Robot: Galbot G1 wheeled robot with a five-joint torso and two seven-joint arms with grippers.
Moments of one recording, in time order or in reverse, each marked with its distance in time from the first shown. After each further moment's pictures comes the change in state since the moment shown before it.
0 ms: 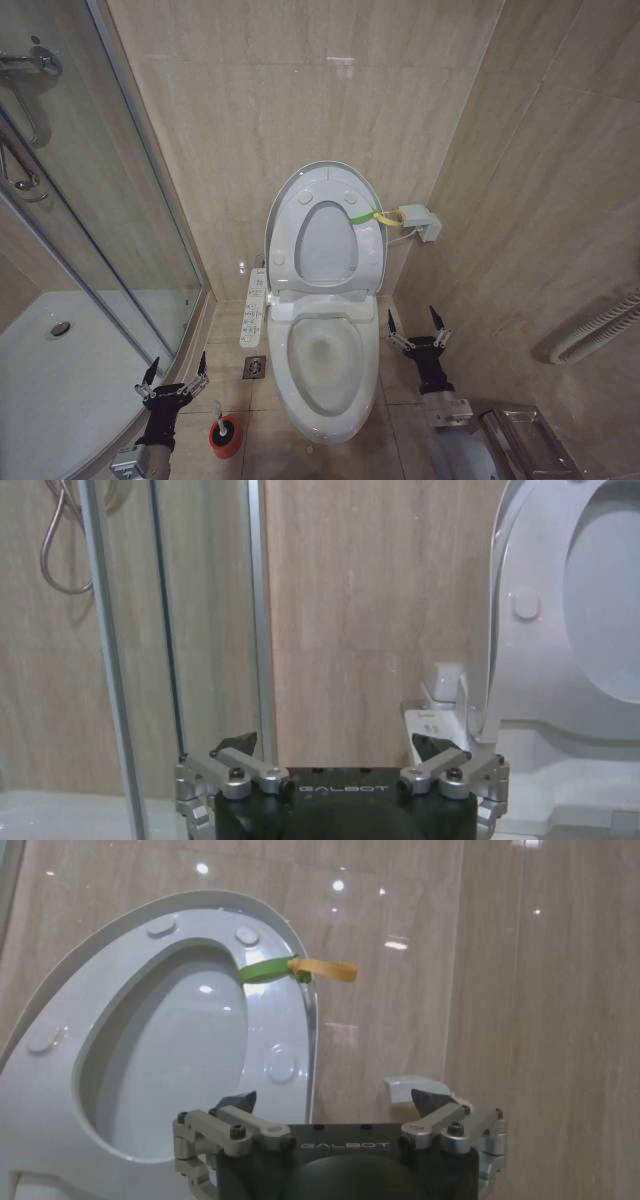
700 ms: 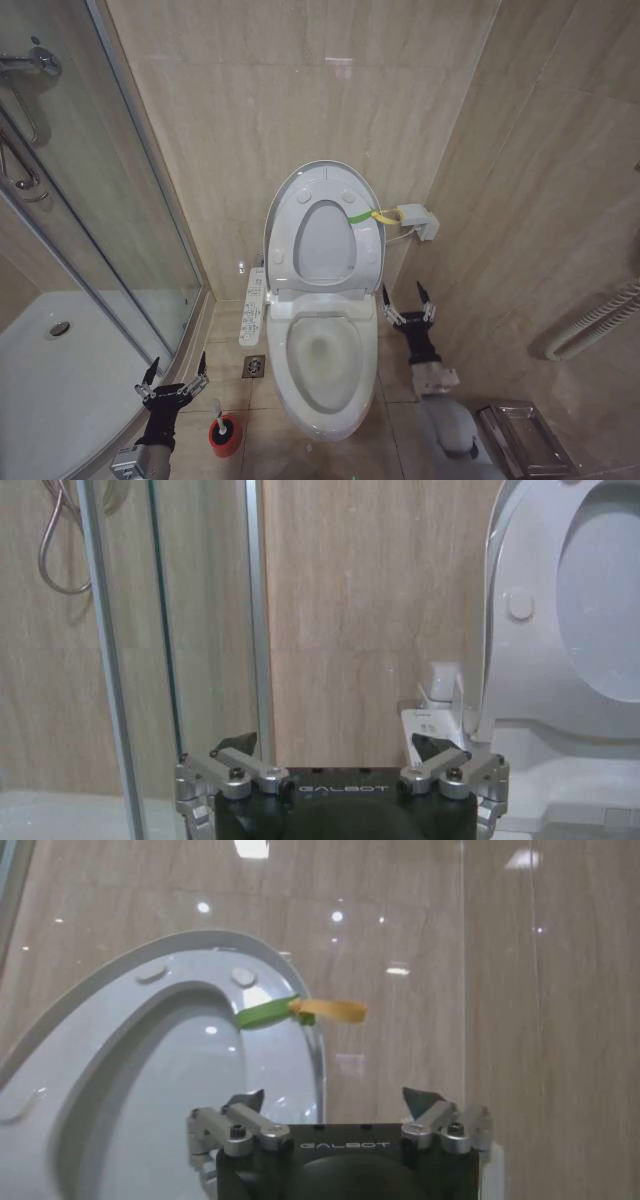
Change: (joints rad) left arm 0.000 0.000 0.000 0.000 0.000 0.000 0.000; right arm 0.164 -0.028 -0.043 -0.047 0.061 -0.027 -0.007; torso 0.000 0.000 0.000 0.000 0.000
